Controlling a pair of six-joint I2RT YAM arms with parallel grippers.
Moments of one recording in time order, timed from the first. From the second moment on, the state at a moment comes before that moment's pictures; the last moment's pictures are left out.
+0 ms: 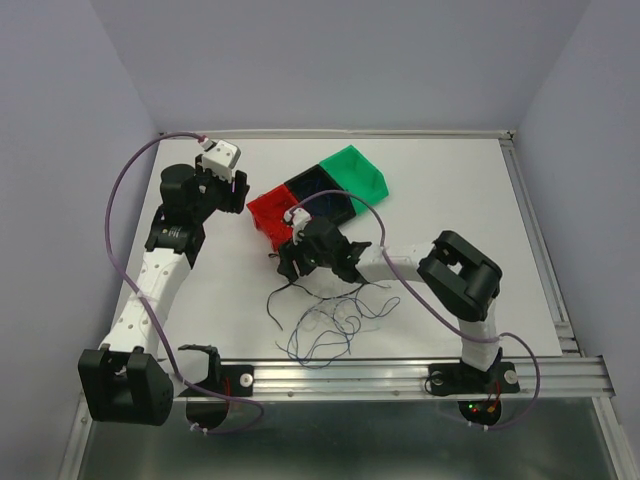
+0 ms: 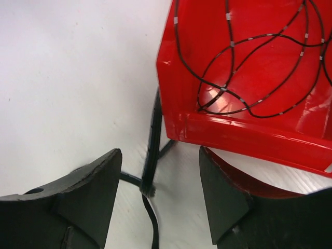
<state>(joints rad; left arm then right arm) -0.10 1.12 0.94 -0.09 0.30 0.21 0.93 1.94 1.13 0.28 -0.14 0.26</state>
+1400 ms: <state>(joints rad) -0.09 1.11 0.91 -0.08 0.45 0.19 1.08 1.46 1.34 -0.02 0.23 0.19</state>
